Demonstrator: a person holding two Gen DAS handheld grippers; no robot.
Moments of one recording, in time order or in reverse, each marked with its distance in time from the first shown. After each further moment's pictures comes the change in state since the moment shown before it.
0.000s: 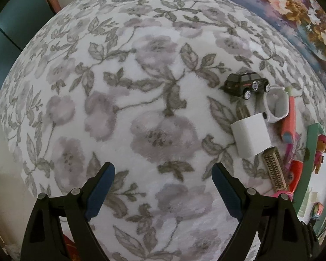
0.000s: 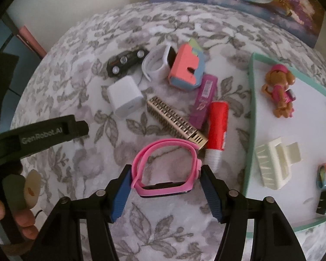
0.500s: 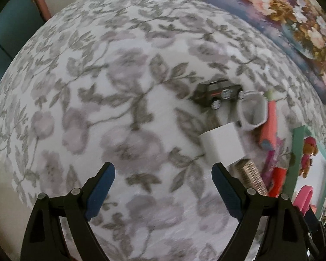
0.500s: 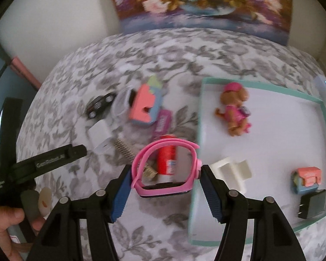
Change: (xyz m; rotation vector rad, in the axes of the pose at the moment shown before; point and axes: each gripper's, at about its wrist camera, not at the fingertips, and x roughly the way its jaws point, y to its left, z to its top) left arm -0.010 -0.056 0.013 0.045 -0.045 -0.068; right arm -0.035 -0.051 0.010 0.139 -0.126 -0.019
